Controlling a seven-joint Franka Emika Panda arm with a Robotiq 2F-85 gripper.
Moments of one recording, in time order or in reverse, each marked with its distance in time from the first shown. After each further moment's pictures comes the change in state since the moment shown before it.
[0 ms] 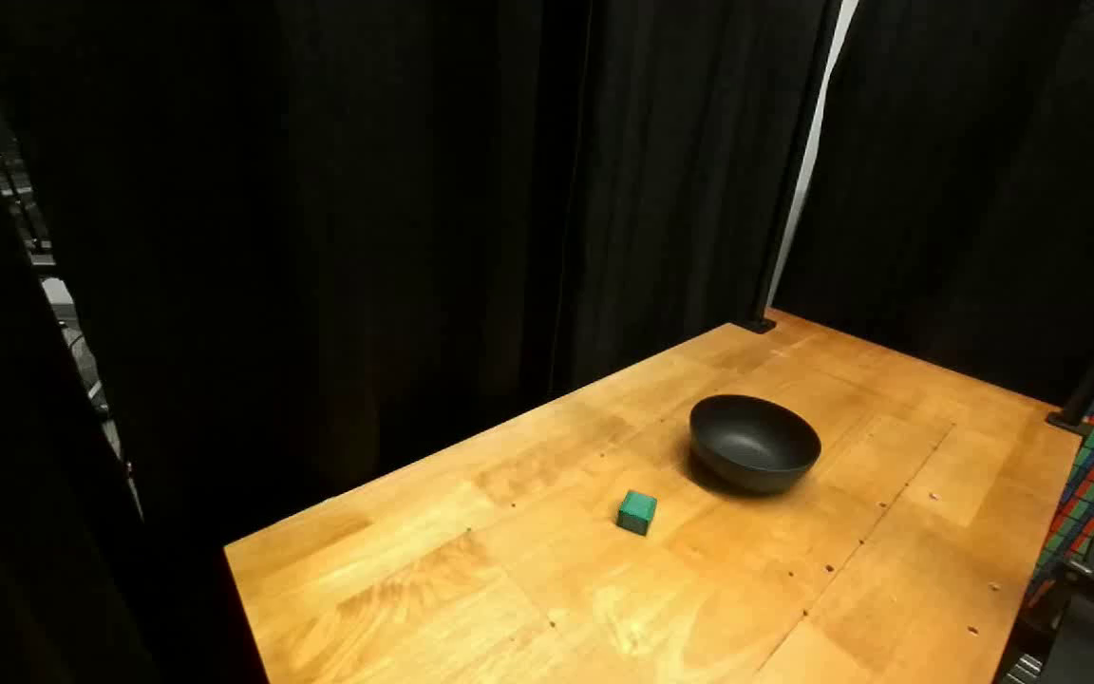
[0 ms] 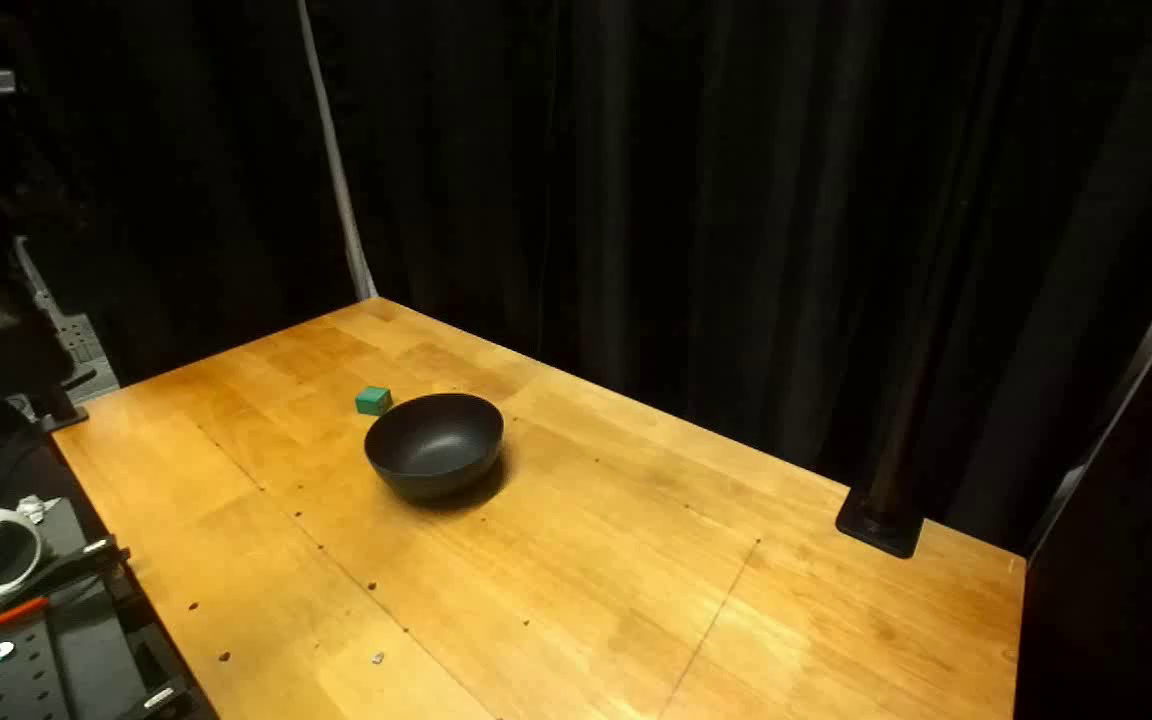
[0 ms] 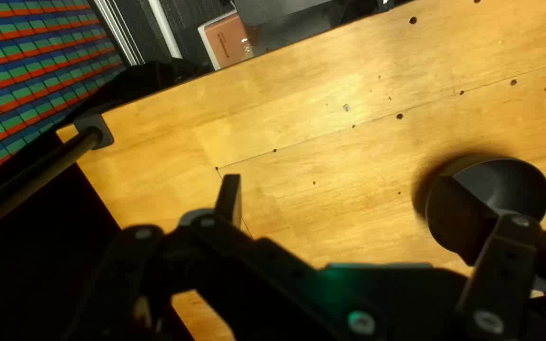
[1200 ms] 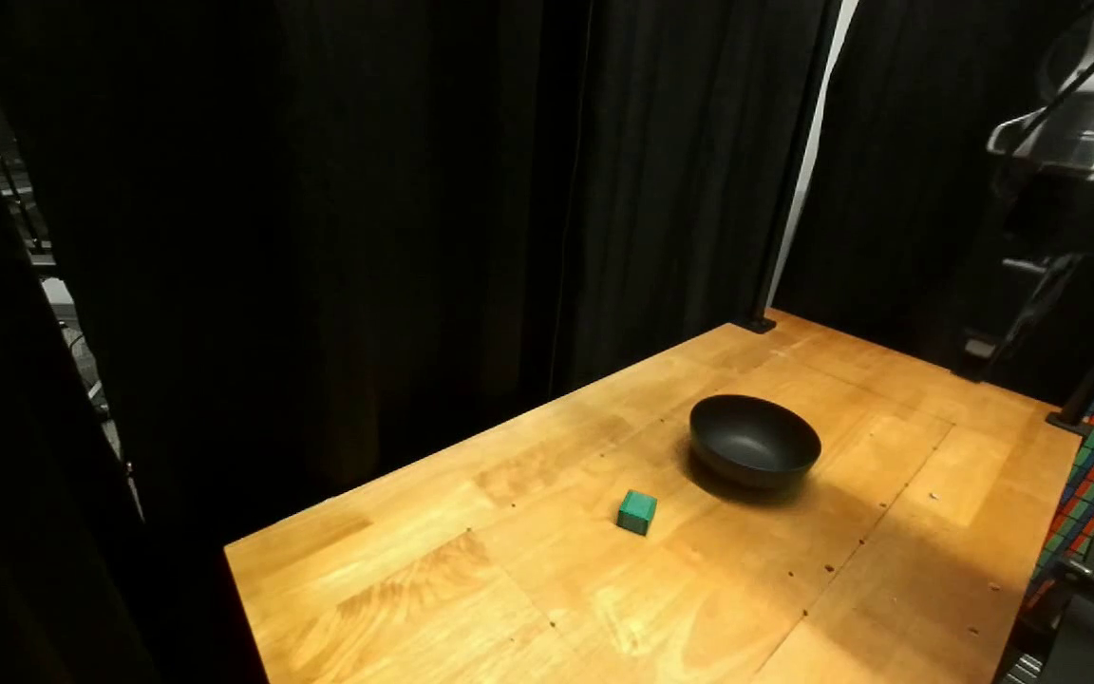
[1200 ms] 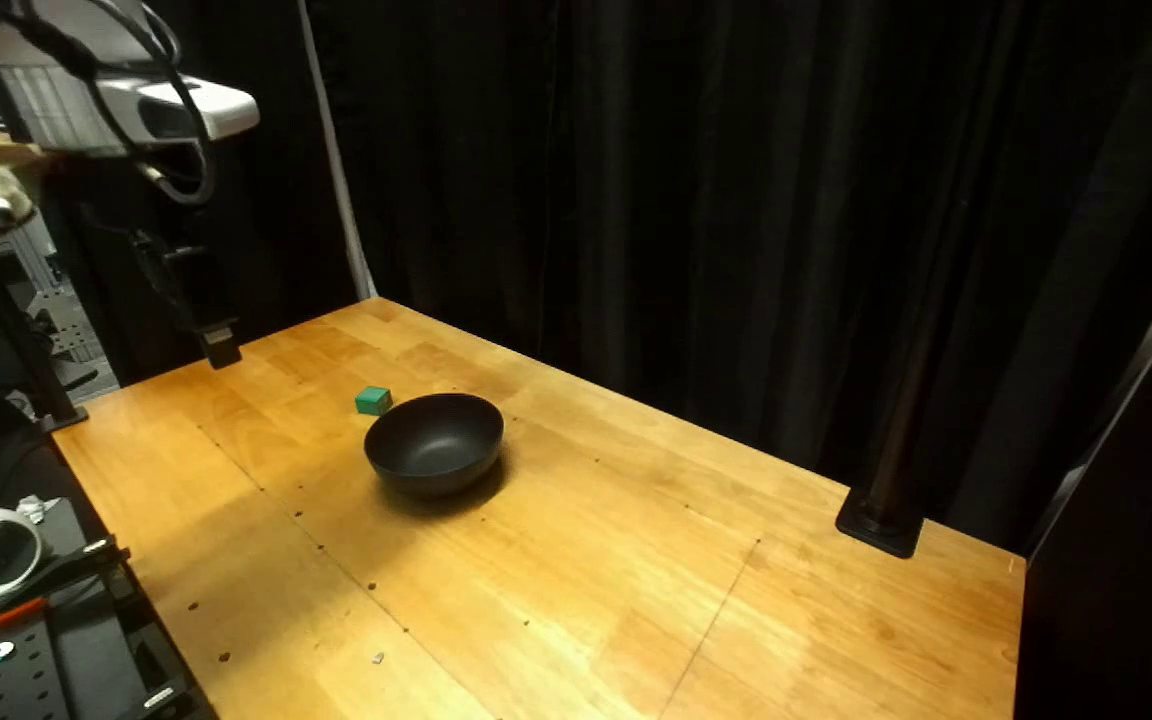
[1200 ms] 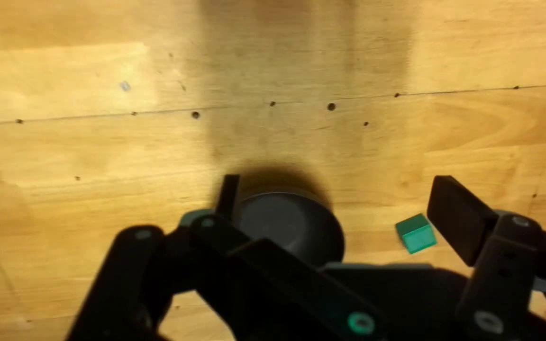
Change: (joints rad) arm 0.343 0.222 0.250 -0.169 0.294 0.344 0.129
